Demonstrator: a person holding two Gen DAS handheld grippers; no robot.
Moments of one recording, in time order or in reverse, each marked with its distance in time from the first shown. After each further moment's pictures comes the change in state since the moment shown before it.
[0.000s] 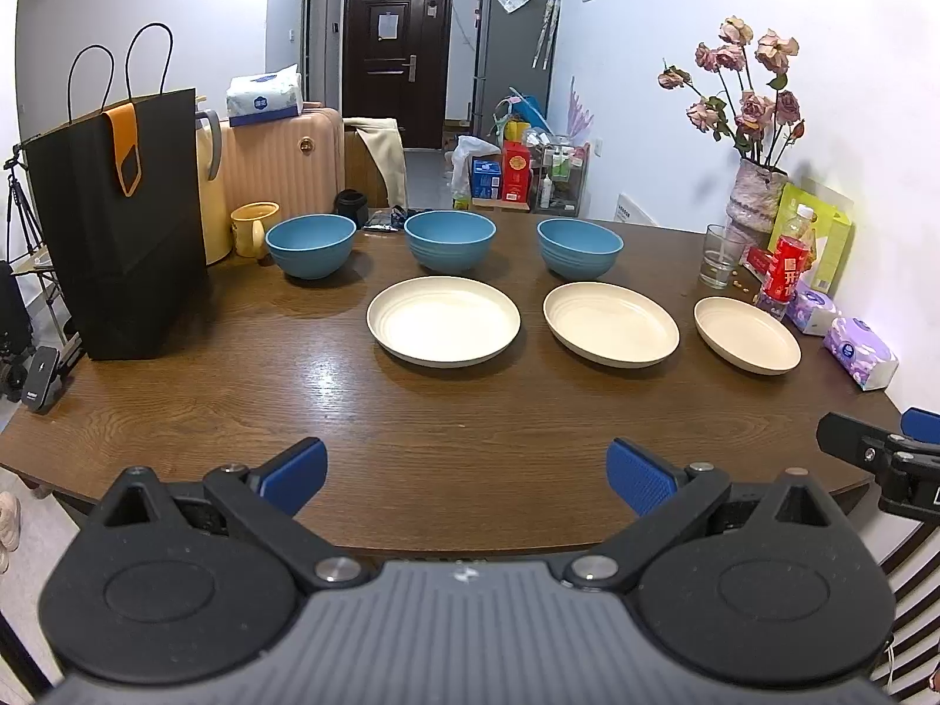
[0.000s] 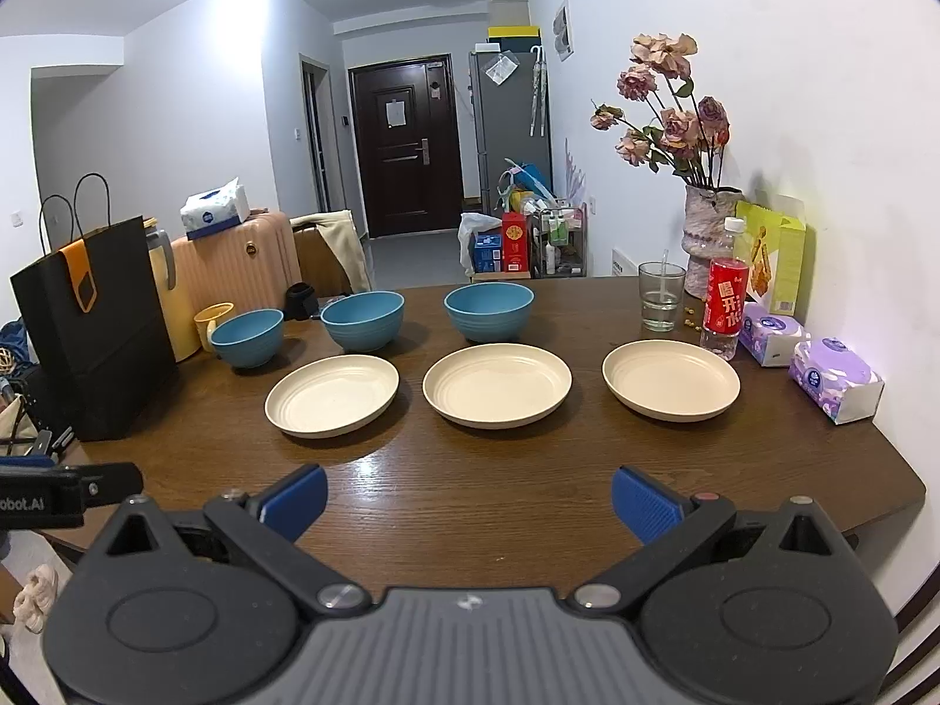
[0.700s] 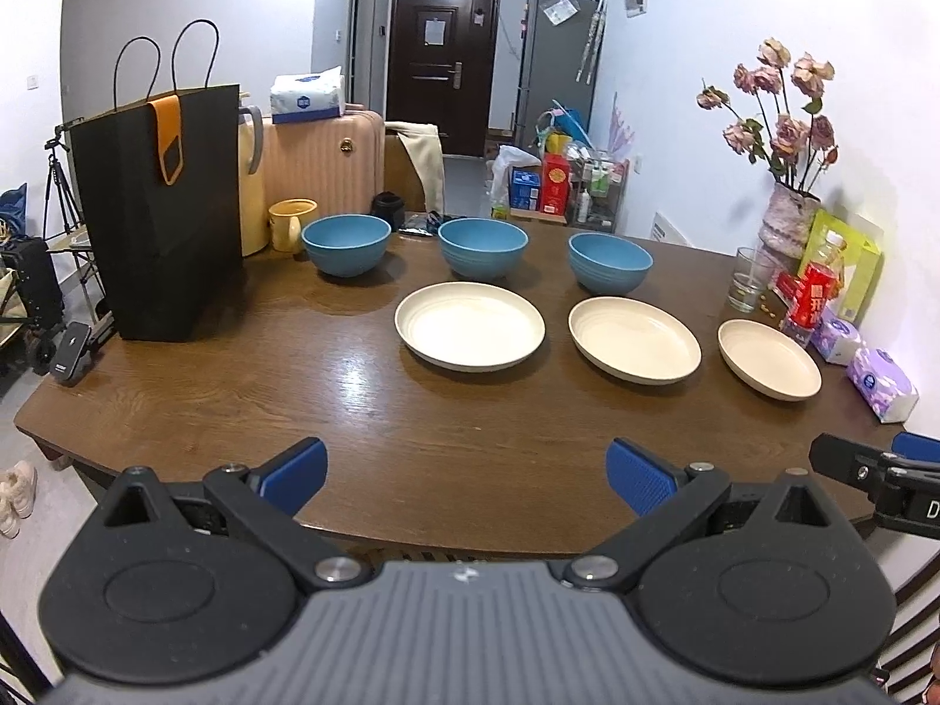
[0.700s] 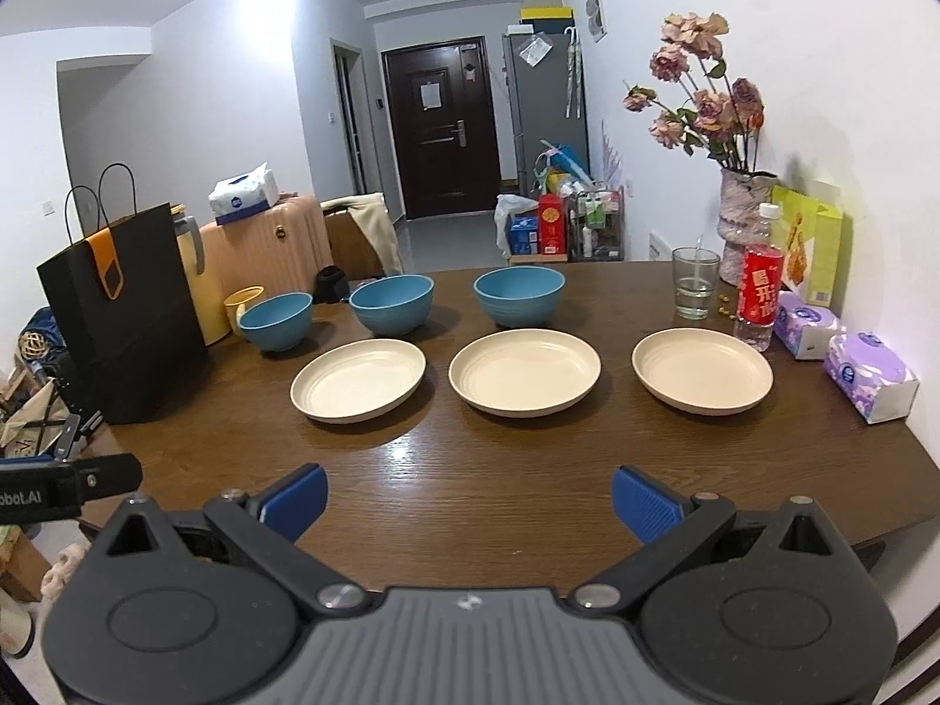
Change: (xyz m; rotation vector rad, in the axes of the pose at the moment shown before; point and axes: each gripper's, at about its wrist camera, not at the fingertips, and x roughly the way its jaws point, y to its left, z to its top) left arm -0.013 -0.017 -0.005 -0.069 -0.024 0.078; right arm 0.015 -0.017 0.010 -0.006 0.053 0.105
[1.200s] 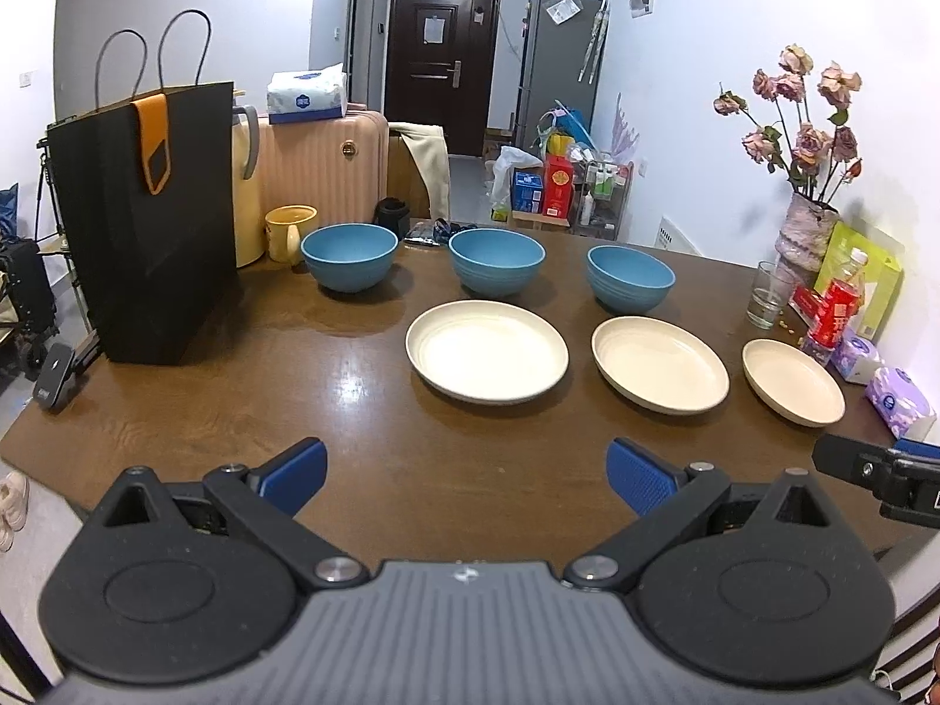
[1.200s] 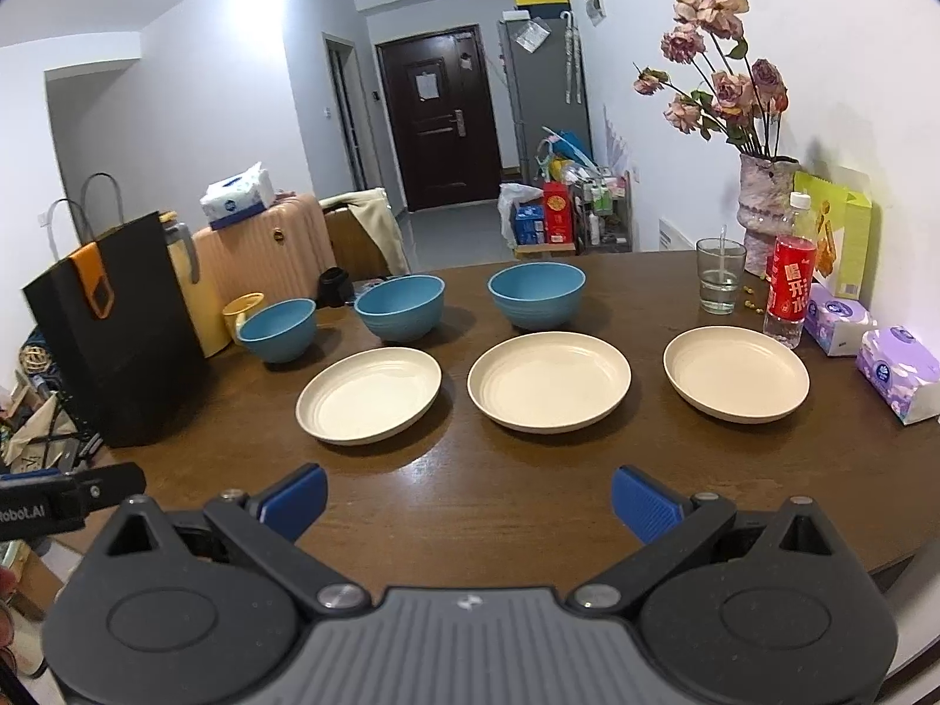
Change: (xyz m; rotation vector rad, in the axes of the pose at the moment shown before) left arm 0.054 0.029 0.038 -0.002 0.007 -0.016; right arm 0.055 0.013 0.033 0.038 0.024 -0.013
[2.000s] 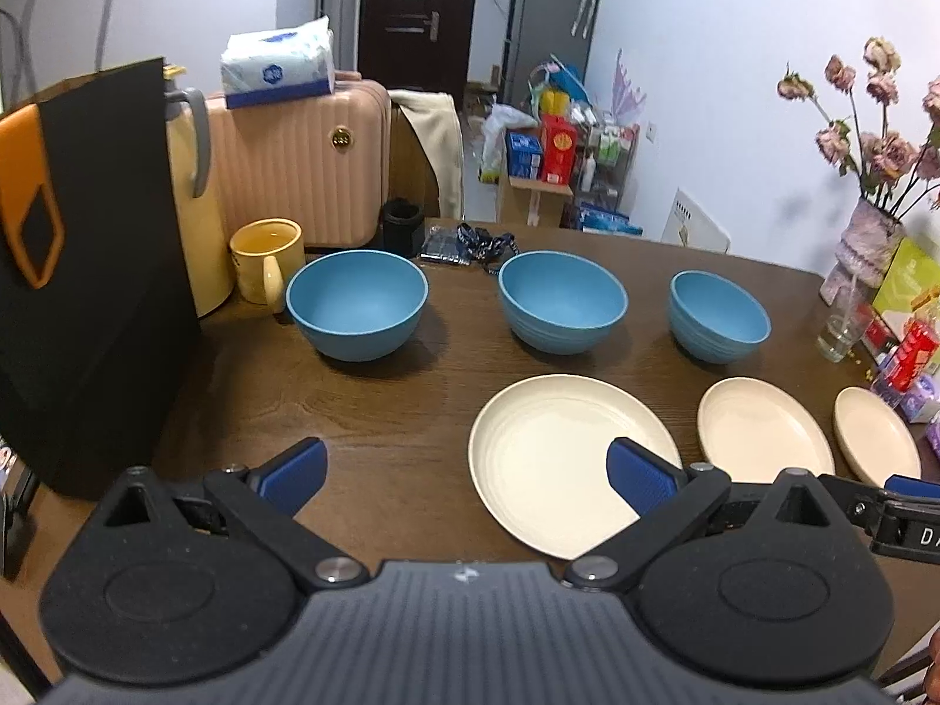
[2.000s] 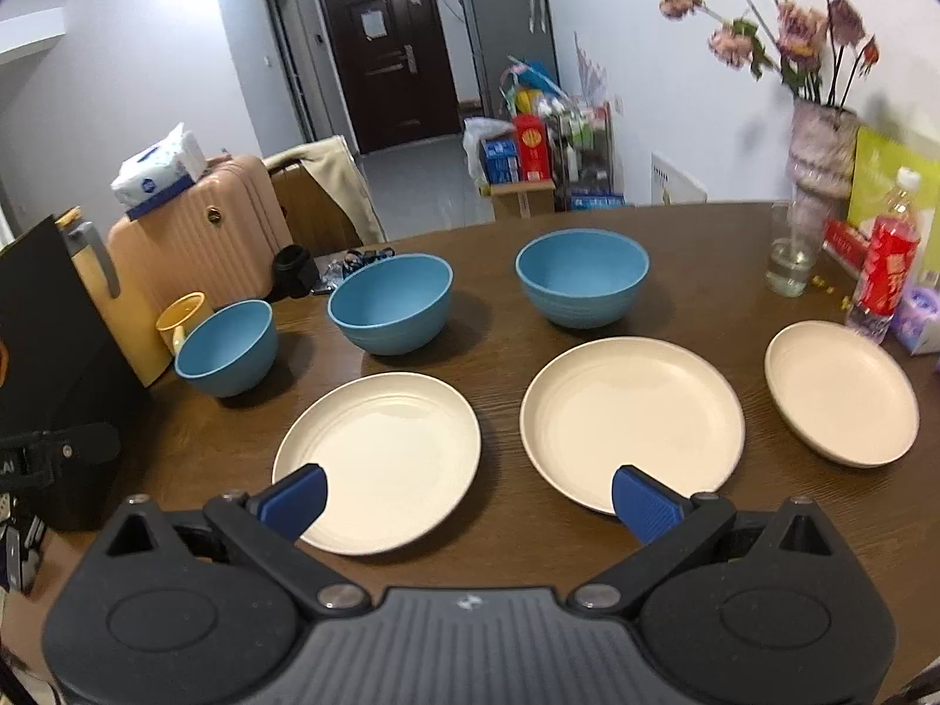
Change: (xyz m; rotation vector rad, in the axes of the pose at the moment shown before) left arm 0.190 0.089 0.141 0.042 0.122 -0.055; right arm 0.197 0.067 0.097 0.095 0.161 -0.072
